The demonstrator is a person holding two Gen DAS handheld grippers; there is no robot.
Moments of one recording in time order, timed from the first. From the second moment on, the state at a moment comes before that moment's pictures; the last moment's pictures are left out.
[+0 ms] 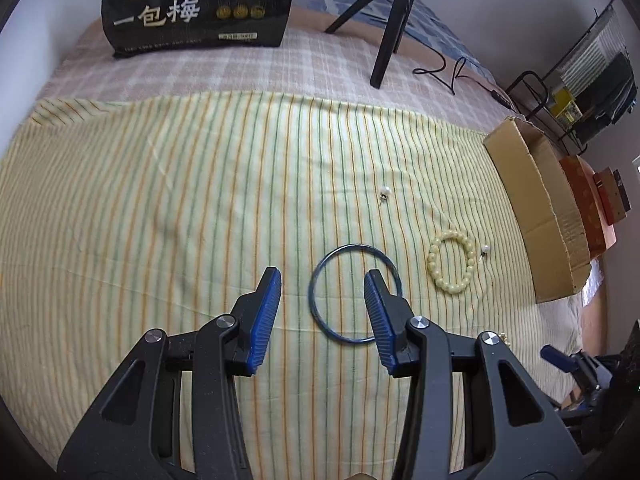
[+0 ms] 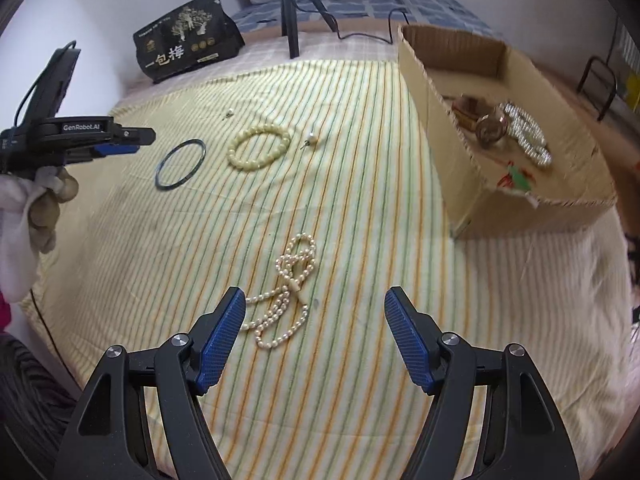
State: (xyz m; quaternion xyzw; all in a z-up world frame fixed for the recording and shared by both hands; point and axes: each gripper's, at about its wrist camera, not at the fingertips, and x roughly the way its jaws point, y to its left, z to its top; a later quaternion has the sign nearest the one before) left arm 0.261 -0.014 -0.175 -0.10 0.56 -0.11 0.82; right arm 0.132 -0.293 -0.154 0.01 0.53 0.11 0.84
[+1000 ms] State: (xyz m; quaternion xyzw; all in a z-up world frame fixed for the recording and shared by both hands) left arm 0.280 -0.037 -0.214 -0.05 0.56 -0.08 0.82; right arm 0.157 -0.273 -0.186 0.00 0.56 0.12 0.82
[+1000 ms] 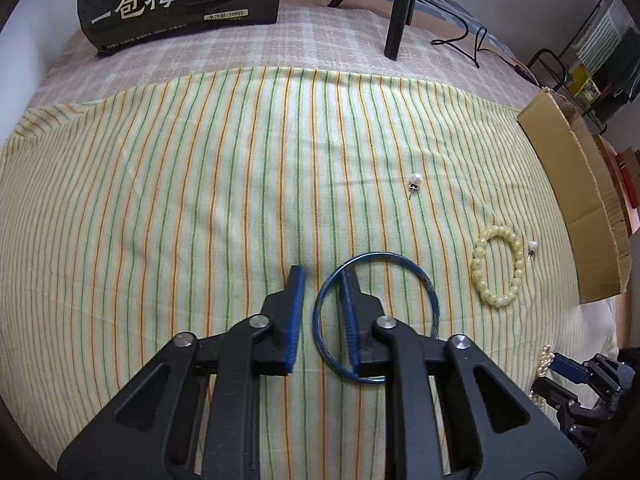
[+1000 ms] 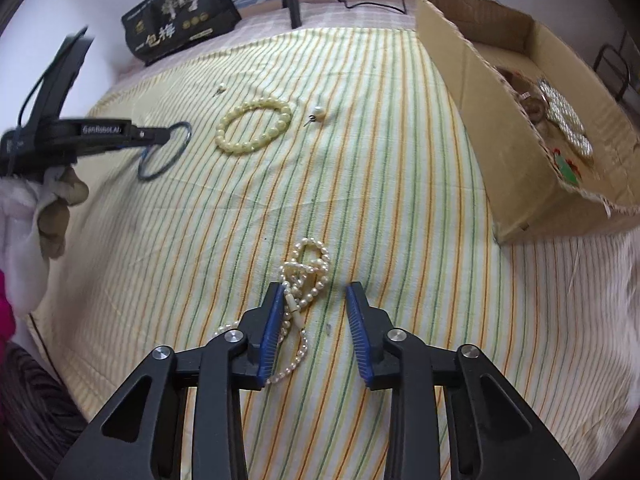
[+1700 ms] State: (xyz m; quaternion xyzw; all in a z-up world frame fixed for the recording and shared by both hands) left arm 0.259 -0.038 -0.162 -0.11 0.53 -0.13 0.83; right arm 0.144 -0.262 -0.156 0.01 0.53 0.16 0.84
